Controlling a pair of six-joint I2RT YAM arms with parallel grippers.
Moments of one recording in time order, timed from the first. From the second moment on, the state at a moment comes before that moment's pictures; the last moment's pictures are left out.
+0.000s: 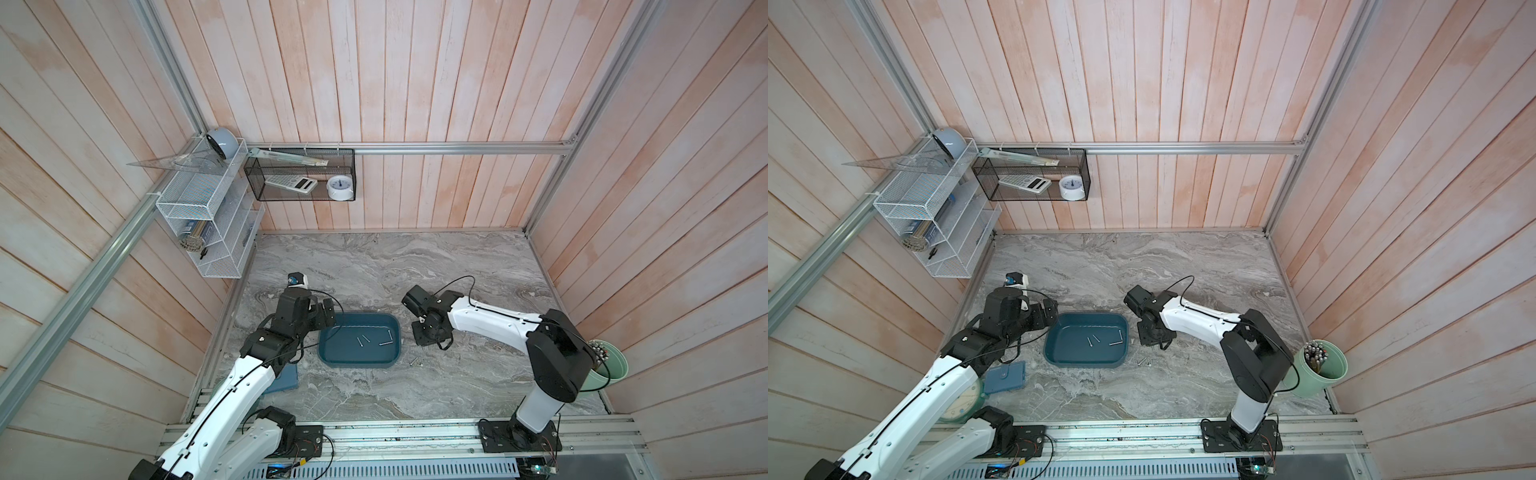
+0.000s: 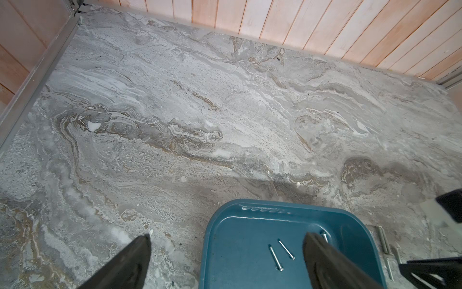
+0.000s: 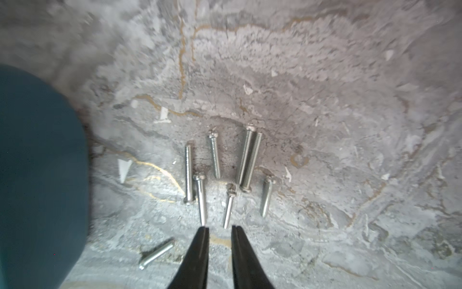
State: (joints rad) left arm -0.35 0.92 0.77 -0.54 -0.17 -0.39; right arm 0.82 1.69 1.17 -0.86 0.14 0.57
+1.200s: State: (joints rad) left arm -0.35 0.94 0.77 -0.54 -0.19 -0.38; right arm 0.82 2.03 1.56 -0.90 -0.02 0.44
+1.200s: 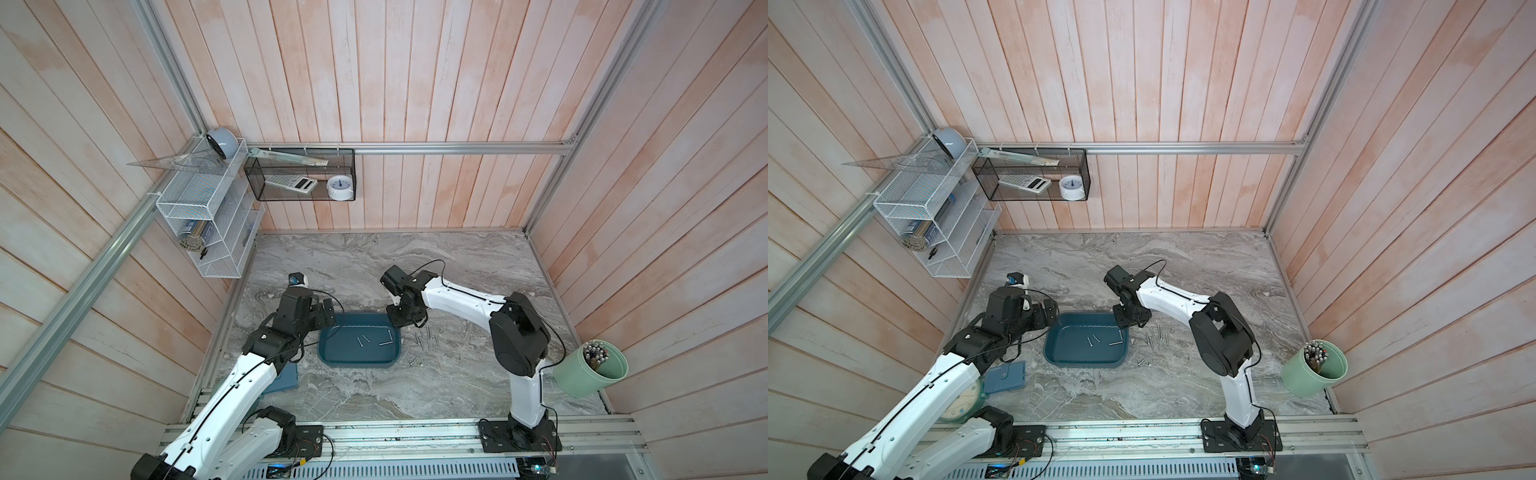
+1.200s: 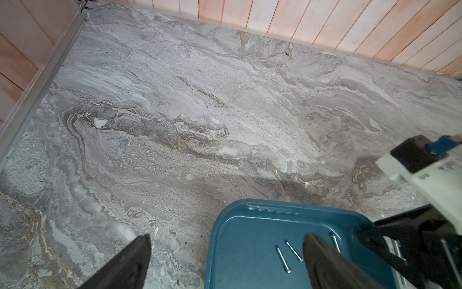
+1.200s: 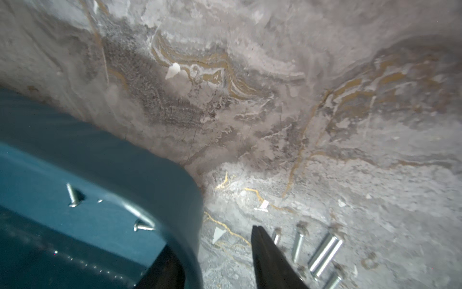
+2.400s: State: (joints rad) left arm -0.35 0.78 0.74 -0.51 -0.31 -0.37; right arm 0.79 2.03 1.45 -0.84 -0.32 0.55
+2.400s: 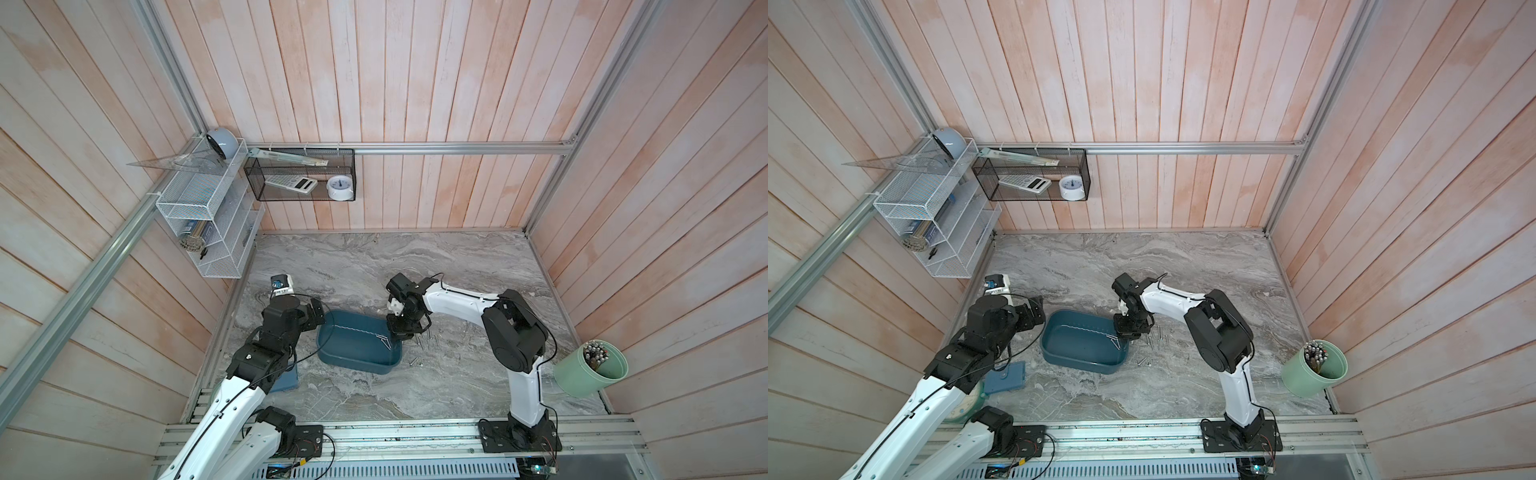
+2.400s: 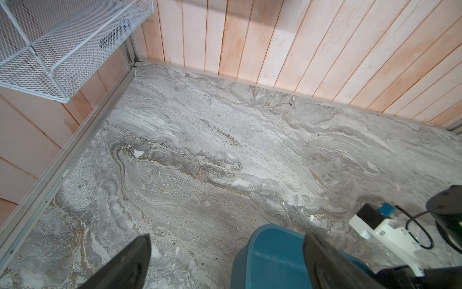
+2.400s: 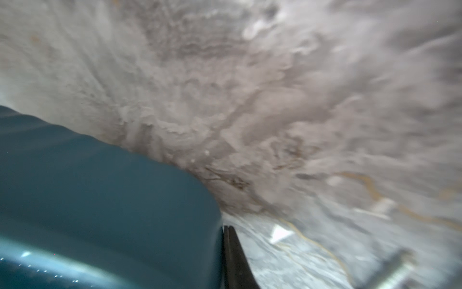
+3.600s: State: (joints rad) left arm -0.35 0.84 0.74 -0.51 -0.27 -0.36; right arm 0.86 2.17 1.75 -1.05 -0.01 0.43
